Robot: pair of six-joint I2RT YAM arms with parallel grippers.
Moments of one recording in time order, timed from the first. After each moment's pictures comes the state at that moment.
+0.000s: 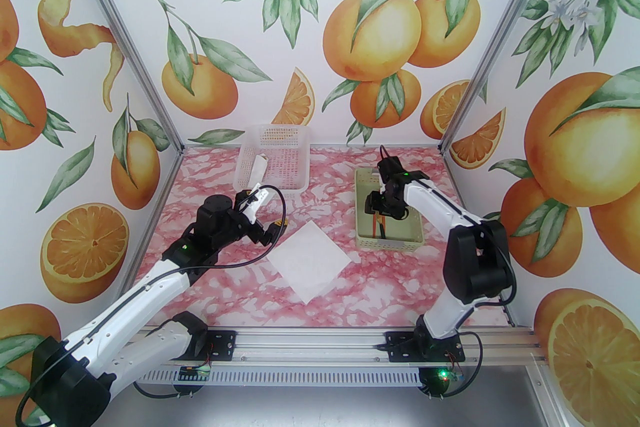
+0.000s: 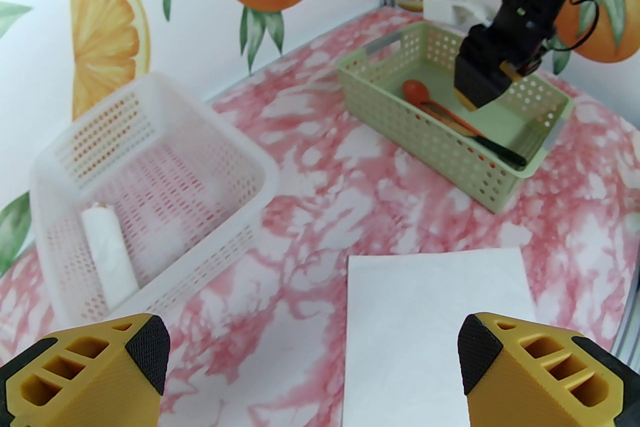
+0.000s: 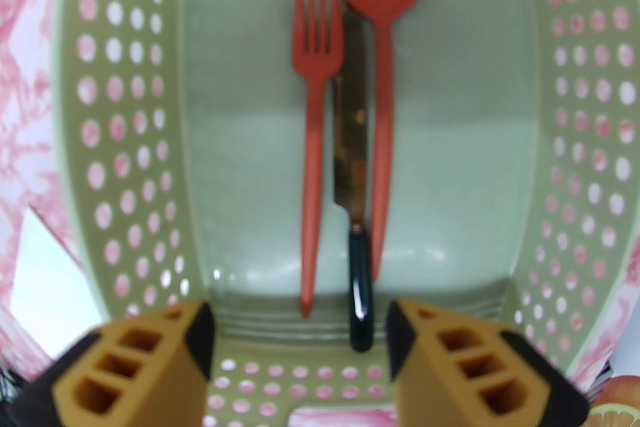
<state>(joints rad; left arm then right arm) -0.51 0.99 0.73 -0.13 0.21 0.20 0.21 1.75 1.31 -0.86 -0.02 0.35</state>
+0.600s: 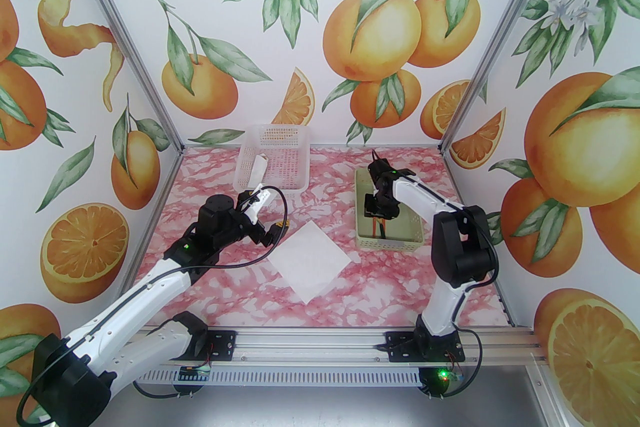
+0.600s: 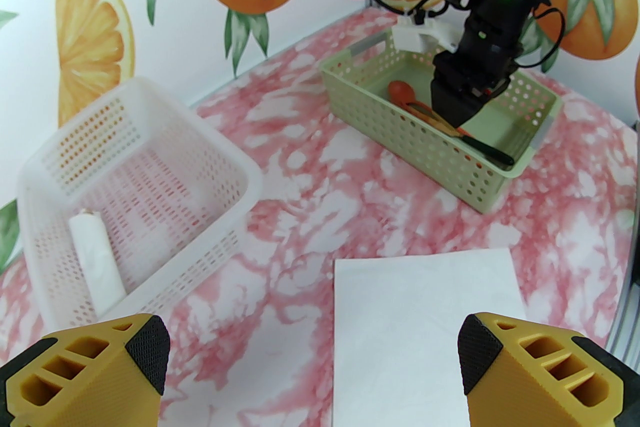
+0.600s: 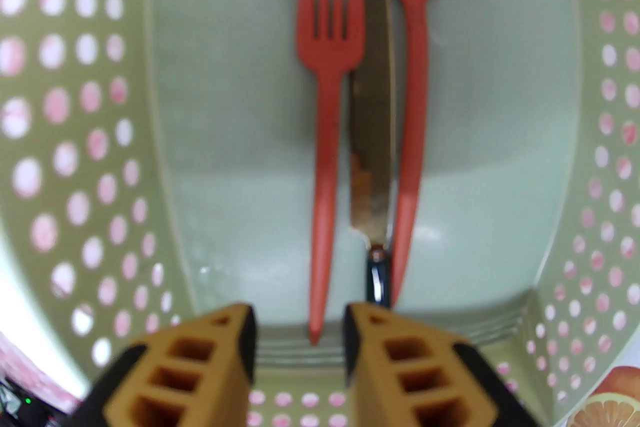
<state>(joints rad) -0.52 1.00 0.73 -0.13 0.22 0.21 0.23 1.88 1.37 -0.89 0.01 0.38</state>
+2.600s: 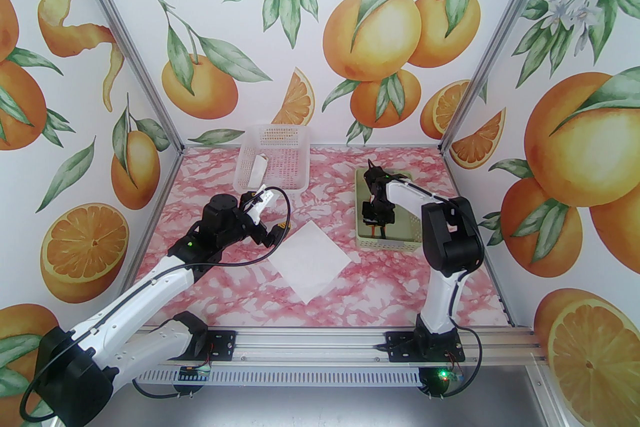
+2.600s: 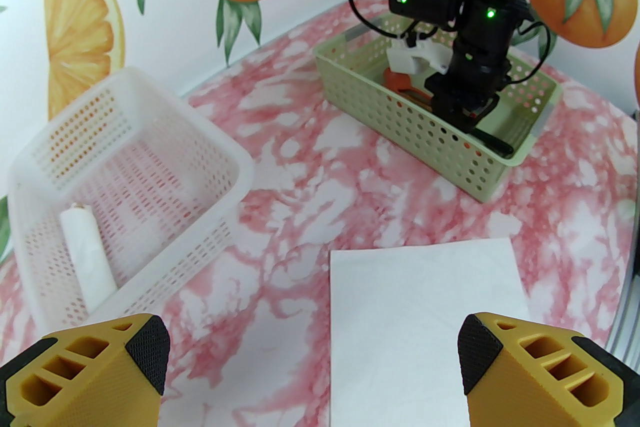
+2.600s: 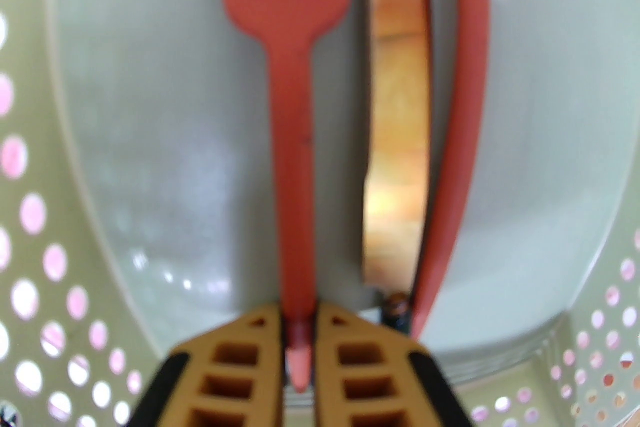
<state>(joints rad) -0.52 1.03 0.73 -0.13 0.23 0.22 0.23 1.95 1.34 -0.86 0.02 0.39</state>
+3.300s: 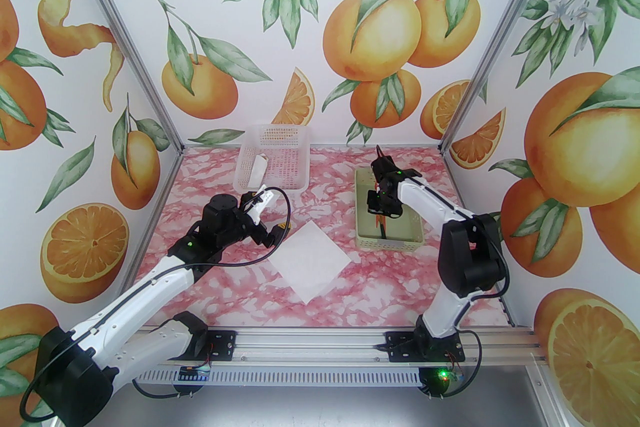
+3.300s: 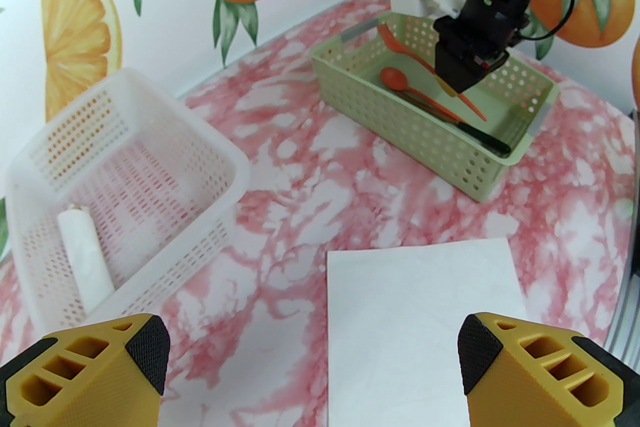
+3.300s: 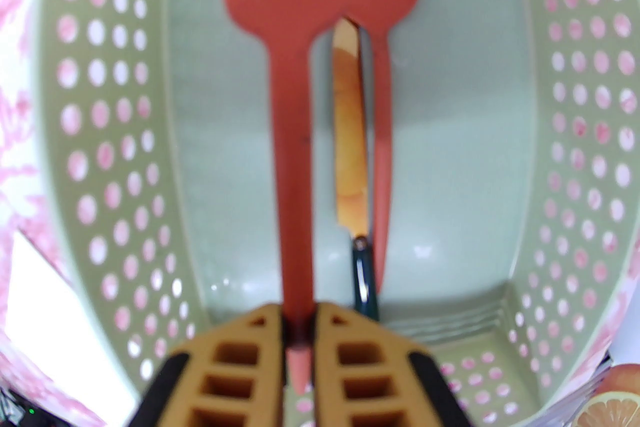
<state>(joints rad) -0.52 1.03 0.73 -0.13 0.24 0.22 0.23 1.75 1.35 -0.88 0.05 0.40</state>
